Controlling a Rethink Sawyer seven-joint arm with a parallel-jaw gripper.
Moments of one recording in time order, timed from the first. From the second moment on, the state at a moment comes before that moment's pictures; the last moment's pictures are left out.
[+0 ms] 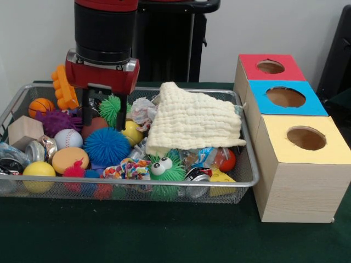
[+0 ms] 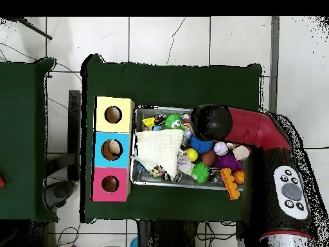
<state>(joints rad) -0.44 -0.62 0.10 1.41 -0.26 0.66 1.65</state>
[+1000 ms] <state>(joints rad) -0.44 -0.55 0.10 1.41 -0.26 0.59 1.65</state>
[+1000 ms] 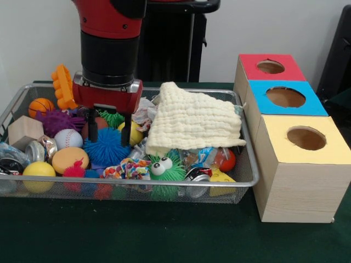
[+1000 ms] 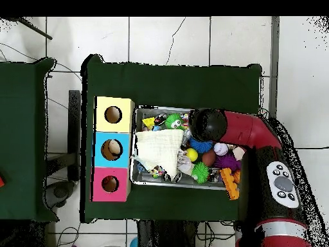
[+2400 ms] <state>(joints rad) -0.44 -0.47 0.07 1.43 -0.27 0.49 1.65</state>
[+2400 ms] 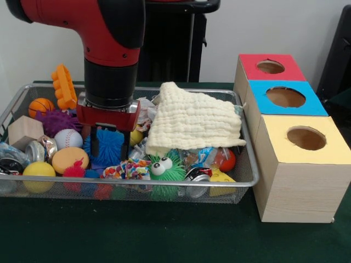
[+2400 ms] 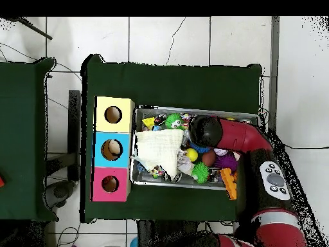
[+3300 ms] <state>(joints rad) -0.47 -0.50 0.07 1.52 -0.27 0.46 1.65</state>
